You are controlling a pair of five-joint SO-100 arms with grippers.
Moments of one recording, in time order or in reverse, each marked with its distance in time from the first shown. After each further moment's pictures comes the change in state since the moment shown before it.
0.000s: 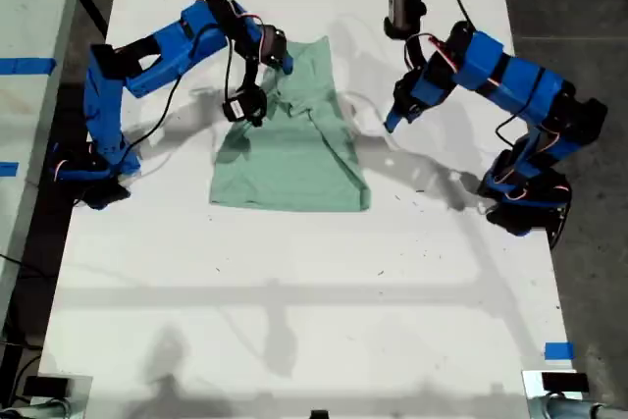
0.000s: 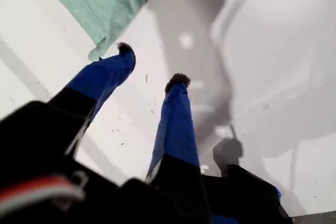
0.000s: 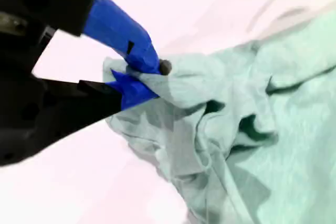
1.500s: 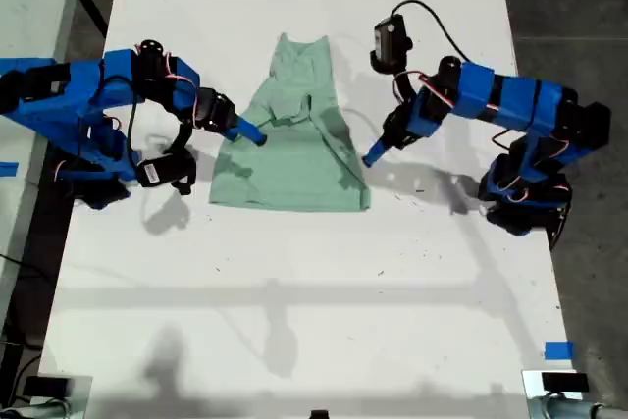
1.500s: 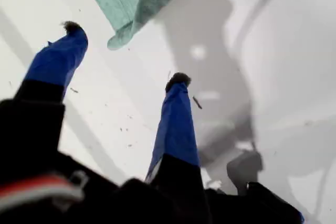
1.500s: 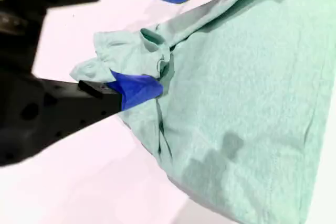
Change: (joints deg) arm 0 22.6 54.1 55.6 3.2 -20.8; arm 1 -11.3 2.5 11.6 -9.6 5.7
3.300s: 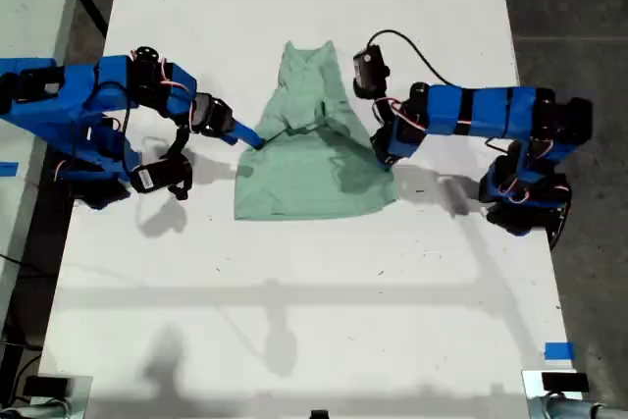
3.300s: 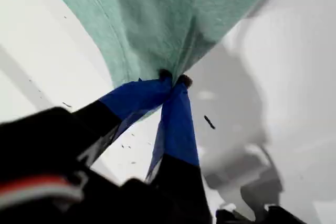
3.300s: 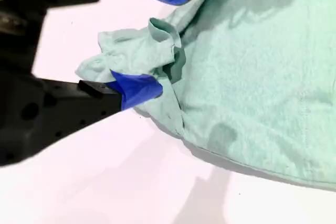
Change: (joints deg) arm 0 1.7 4.0 5.7 -4.0 -0.7; arm 1 -5.1 -11.4 0.2 -7.8 5.4
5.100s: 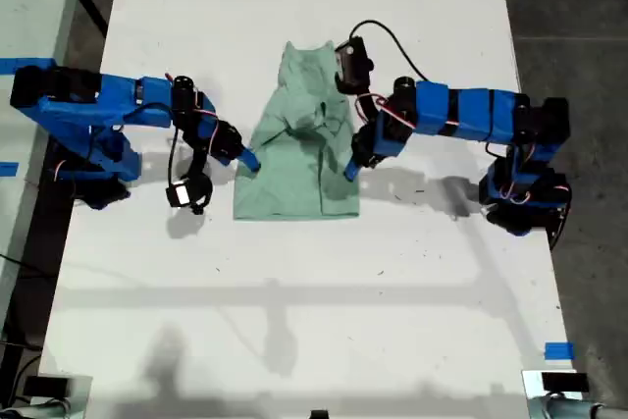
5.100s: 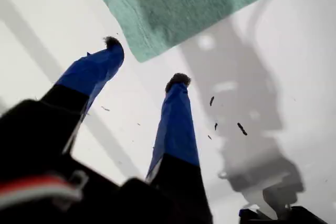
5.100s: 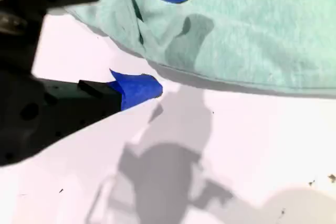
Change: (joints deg) arm 0 -0.7 -17.5 8.4 -6.8 -4.1; arm 1 -4.2 -8.8 -22.7 12.6 3.3
